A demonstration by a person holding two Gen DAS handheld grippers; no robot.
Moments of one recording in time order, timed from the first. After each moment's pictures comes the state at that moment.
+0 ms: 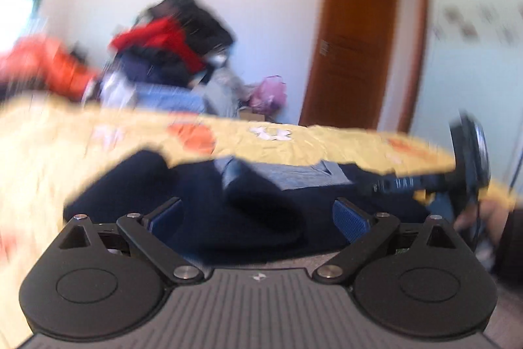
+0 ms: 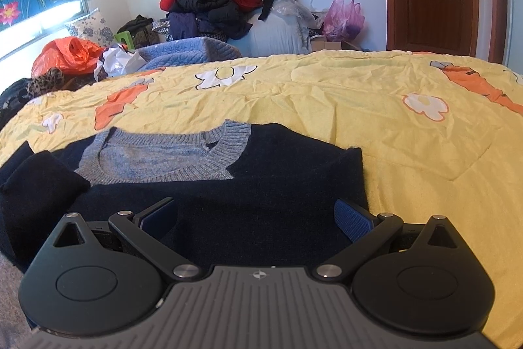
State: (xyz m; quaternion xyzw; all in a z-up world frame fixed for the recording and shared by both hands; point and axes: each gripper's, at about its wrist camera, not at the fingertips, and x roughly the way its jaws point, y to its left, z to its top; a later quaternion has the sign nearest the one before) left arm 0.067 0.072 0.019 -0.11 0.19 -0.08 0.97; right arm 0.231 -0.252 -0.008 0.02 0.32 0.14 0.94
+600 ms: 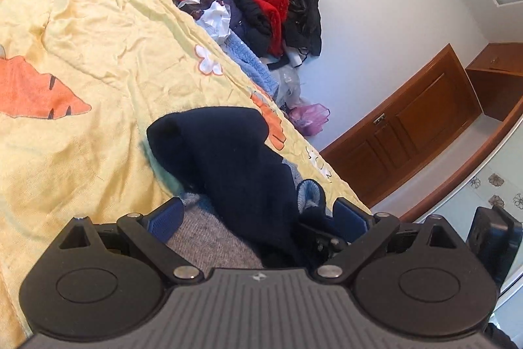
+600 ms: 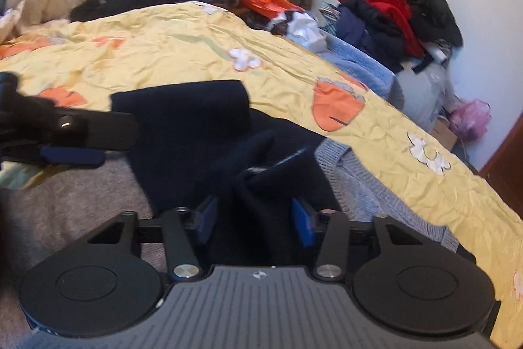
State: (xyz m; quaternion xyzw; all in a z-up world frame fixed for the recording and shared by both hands) left arm 0.071 0.165 -0.020 -0.40 0.20 -0.02 0.89; right arm 0.164 -0.040 0.029 -0.23 0.28 0.33 0.87
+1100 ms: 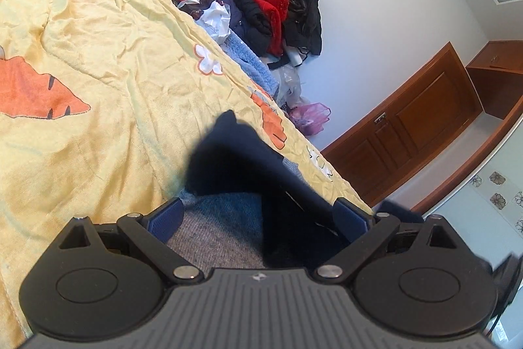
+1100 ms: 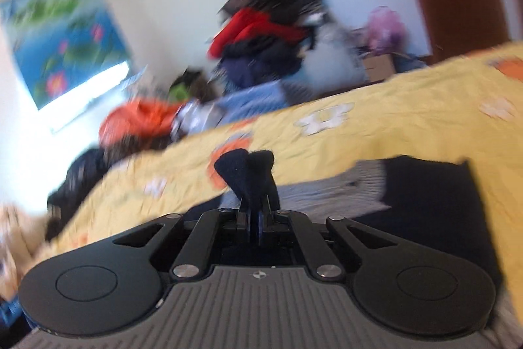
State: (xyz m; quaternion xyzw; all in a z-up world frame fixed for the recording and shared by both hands) left arm 0.074 0.162 -0.021 -0.39 0.20 -0.02 0.90; right arm 0.181 -0.227 0.048 0.20 0.25 0.21 0.92
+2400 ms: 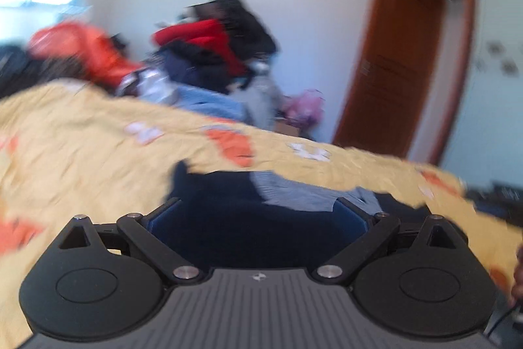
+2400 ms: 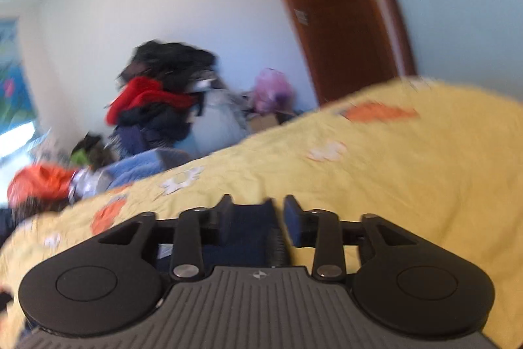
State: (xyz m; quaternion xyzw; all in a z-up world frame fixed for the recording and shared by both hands) left arm 0.094 0.059 0.034 -0.08 0.18 -0.03 0.98; right arm 0.135 -0.293 0.038 0.14 0.17 0.04 0.97
